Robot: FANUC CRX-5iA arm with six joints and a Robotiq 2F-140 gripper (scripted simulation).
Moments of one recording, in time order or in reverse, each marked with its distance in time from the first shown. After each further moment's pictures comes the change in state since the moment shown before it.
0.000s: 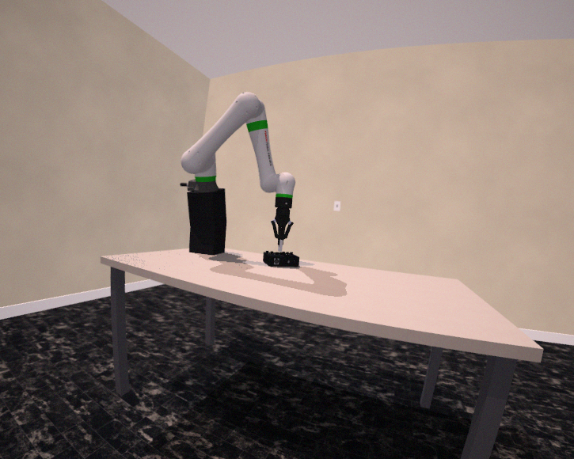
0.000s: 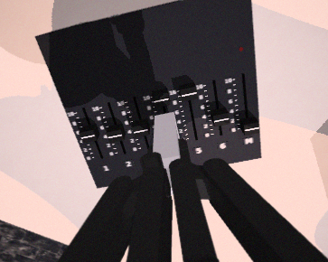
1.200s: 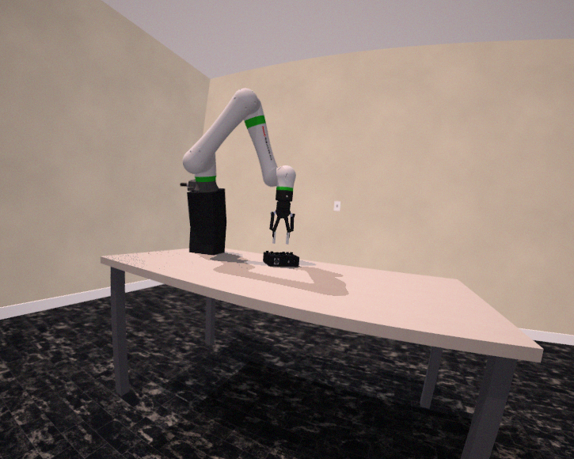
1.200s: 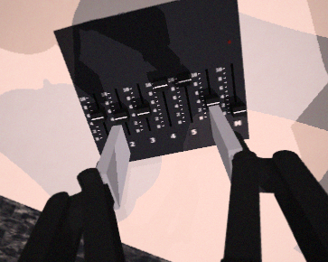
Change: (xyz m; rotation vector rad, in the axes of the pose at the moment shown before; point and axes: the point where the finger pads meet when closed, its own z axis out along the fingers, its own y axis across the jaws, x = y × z) arm 0.000 0.000 -0.038 0.000 0.000 0.000
